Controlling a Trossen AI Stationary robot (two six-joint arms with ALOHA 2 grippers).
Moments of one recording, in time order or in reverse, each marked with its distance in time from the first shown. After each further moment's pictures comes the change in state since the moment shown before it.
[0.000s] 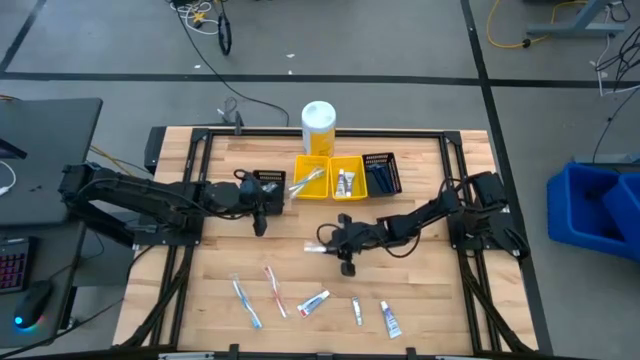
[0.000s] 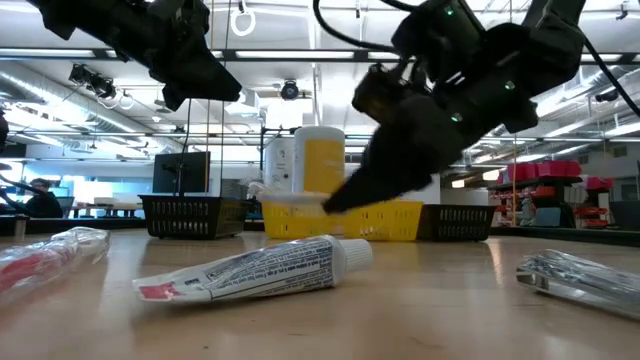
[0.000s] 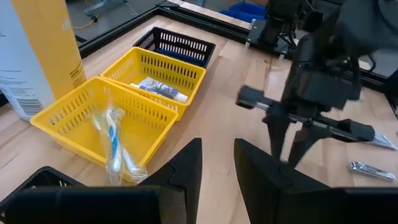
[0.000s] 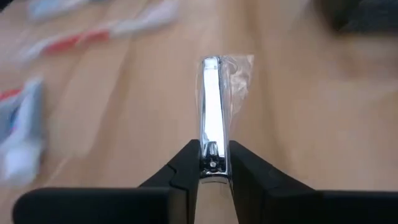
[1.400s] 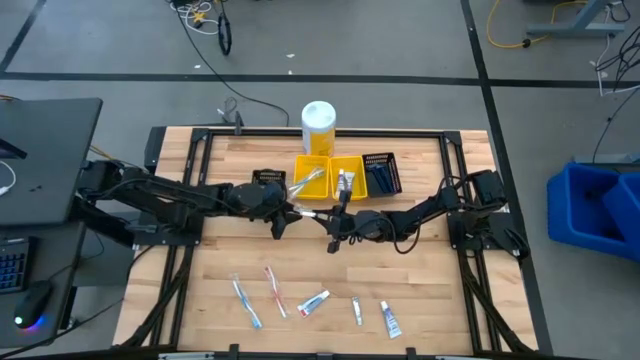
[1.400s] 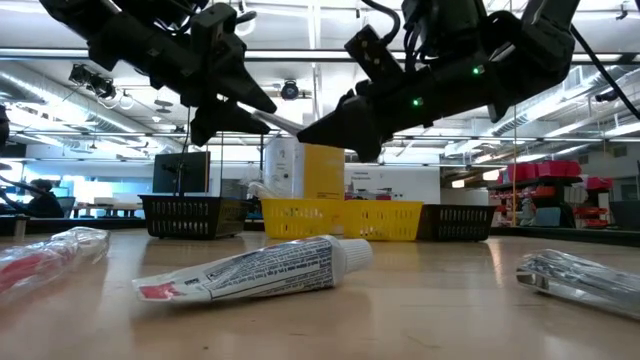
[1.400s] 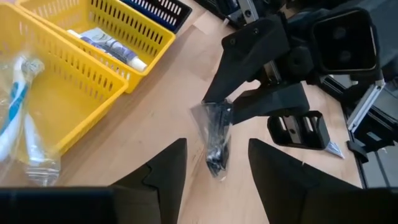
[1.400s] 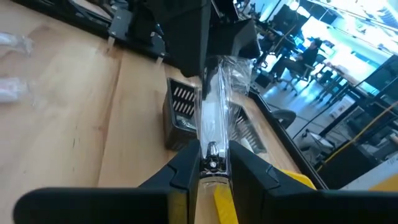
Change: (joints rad) left arm 0.058 0.287 0.023 0.232 0.218 -0.215; right arm -0.033 -0.002 0.002 0.368 0.381 -0.524
